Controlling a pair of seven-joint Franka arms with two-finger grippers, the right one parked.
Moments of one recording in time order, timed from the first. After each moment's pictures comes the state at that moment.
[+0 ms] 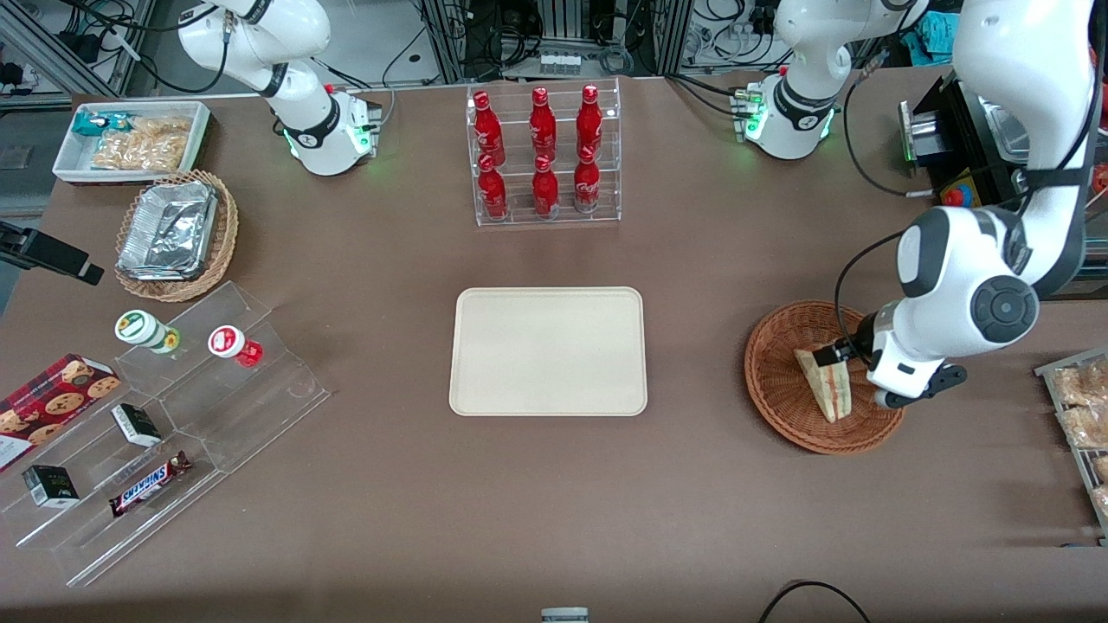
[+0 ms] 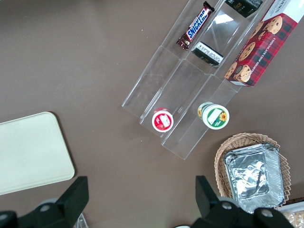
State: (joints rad) arm 0.20 0.35 -0.28 -1.92 0.06 2.09 -0.49
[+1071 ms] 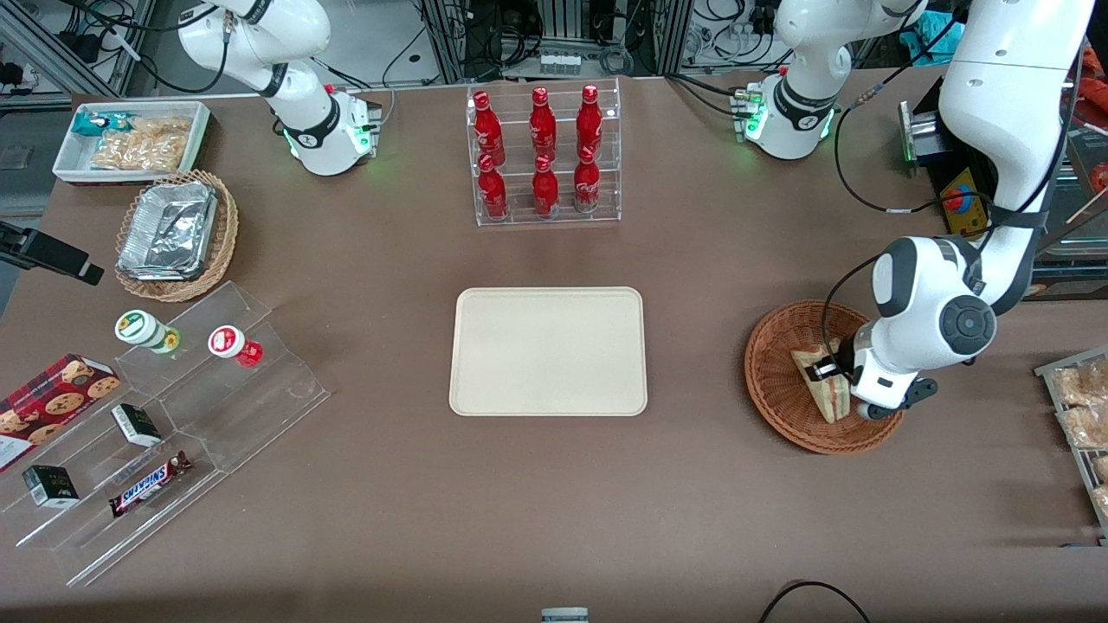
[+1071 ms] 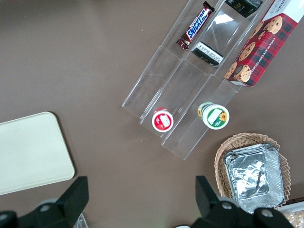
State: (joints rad) arm 0.22 0.44 -0.28 -1.98 0.06 2.28 -0.46
